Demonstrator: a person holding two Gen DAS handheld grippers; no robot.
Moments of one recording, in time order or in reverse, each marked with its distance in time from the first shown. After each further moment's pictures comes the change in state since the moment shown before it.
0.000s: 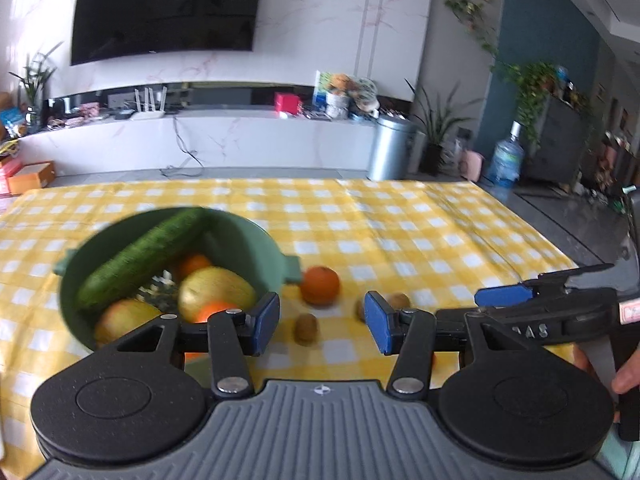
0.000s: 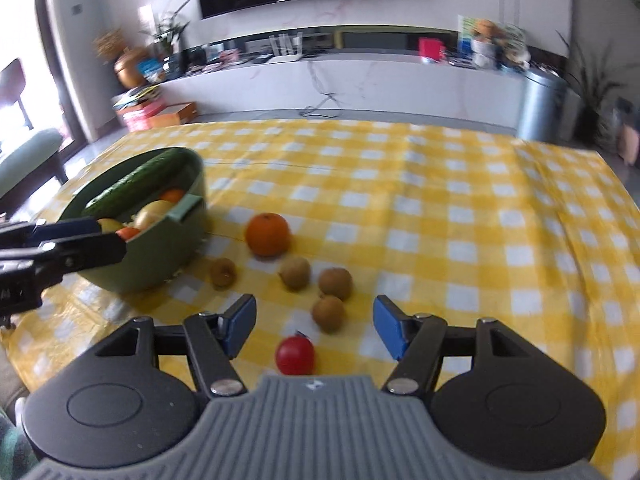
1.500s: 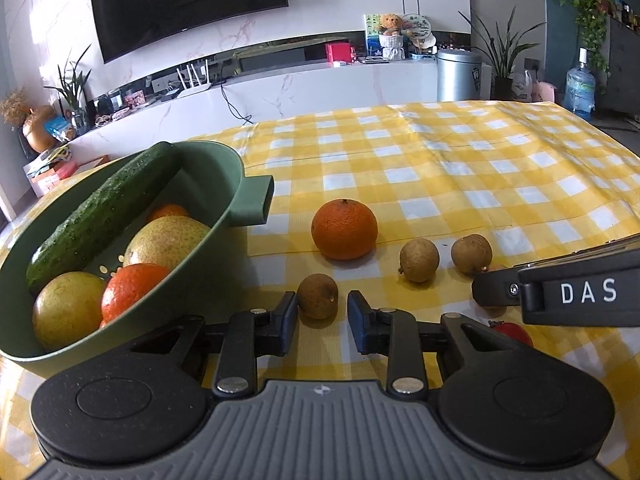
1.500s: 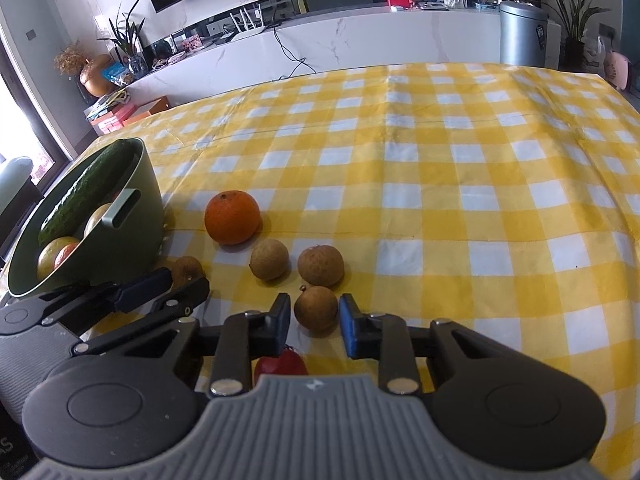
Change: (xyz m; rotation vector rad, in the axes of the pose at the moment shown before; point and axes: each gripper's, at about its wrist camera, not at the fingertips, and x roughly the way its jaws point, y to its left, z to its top) left arm 0.100 -0.035 -0.030 0.090 0.133 0.285; right arm 0.067 -0.016 0.000 0.151 0.101 0.014
